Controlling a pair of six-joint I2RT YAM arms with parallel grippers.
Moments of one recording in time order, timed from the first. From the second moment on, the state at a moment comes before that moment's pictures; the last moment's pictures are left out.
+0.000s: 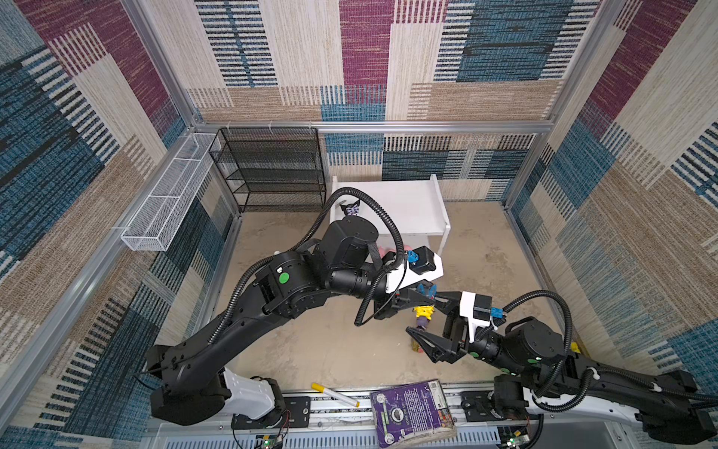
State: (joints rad) left arm -1.06 1.39 1.83 -0.88 0.44 0.34; right arm 1.31 0.55 0.63 0.11 0.19 0.05
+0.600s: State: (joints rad) left arm -0.92 1.61 2.06 -0.83 0.40 0.47; right arm 1.31 0.34 0.55 -0.11 0.38 0.19
